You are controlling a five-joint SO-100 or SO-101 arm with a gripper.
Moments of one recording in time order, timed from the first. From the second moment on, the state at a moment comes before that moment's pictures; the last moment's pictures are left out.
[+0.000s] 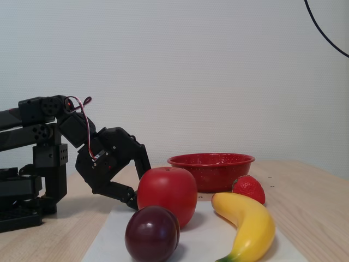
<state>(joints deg) 6.2 188.3 177.5 50.4 -8.7</state>
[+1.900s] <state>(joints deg) 7.2 170.3 147.8 74.0 -8.3</state>
